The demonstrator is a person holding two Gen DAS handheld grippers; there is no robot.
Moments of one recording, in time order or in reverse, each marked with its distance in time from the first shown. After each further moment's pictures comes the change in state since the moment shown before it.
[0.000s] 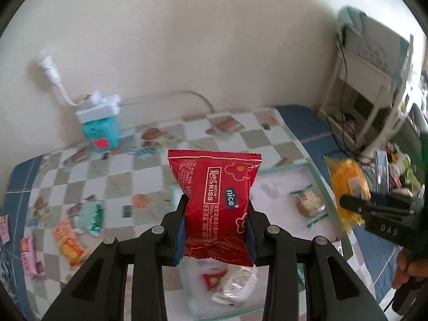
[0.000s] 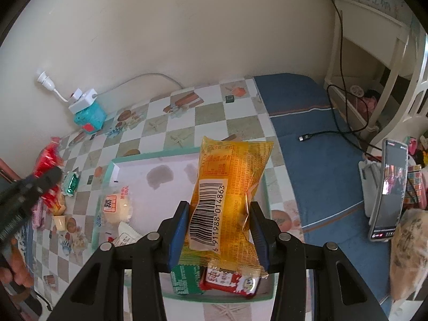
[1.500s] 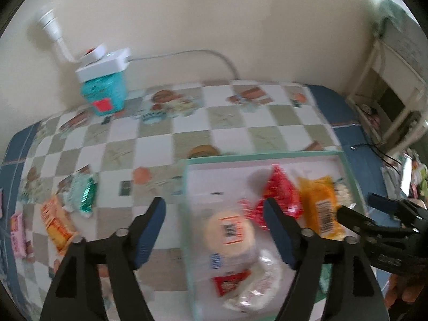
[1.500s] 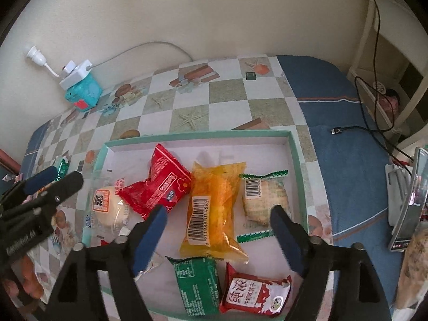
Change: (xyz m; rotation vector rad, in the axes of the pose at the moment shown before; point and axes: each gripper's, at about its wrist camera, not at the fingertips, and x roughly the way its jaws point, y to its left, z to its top) left arm 0.053 0.041 -0.003 -0.139 0.153 0.076; right arm 0.058 0.037 0.008 -0.045 0.118 -0.007
